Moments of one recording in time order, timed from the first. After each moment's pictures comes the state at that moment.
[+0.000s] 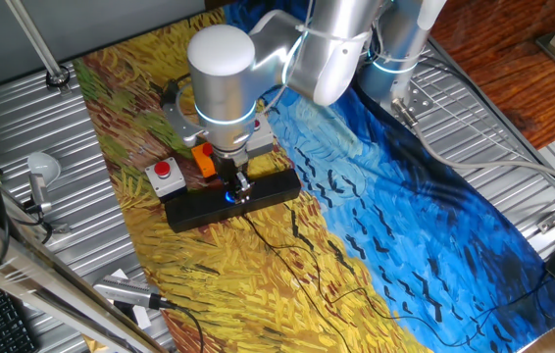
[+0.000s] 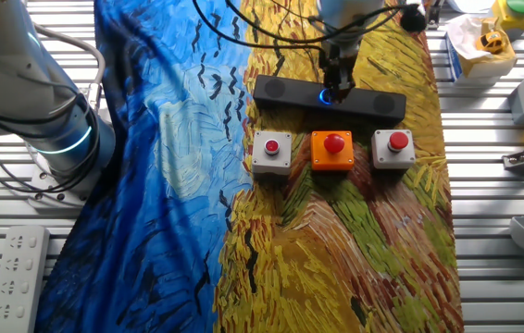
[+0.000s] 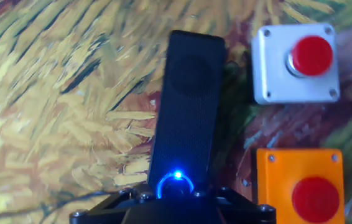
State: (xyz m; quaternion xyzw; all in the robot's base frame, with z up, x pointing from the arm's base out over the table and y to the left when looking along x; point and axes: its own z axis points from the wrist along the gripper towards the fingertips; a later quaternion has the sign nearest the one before) arm 0.498 0.121 0.079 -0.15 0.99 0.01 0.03
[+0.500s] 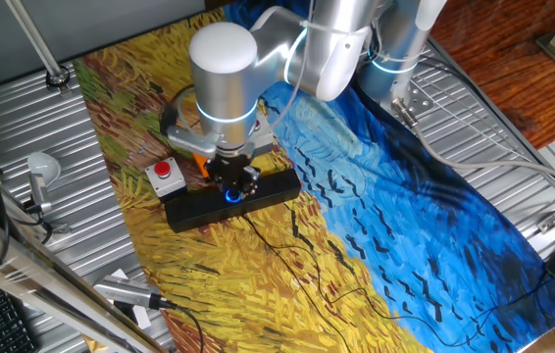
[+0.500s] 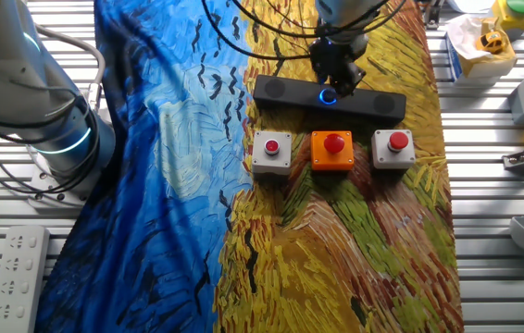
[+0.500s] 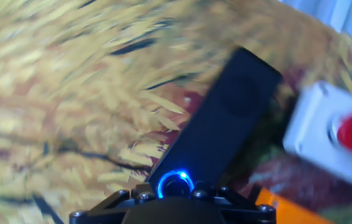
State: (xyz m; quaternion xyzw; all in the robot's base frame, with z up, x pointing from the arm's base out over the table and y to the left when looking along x) arm 0.498 0.121 0.081 -0.40 0.92 0.01 0.03
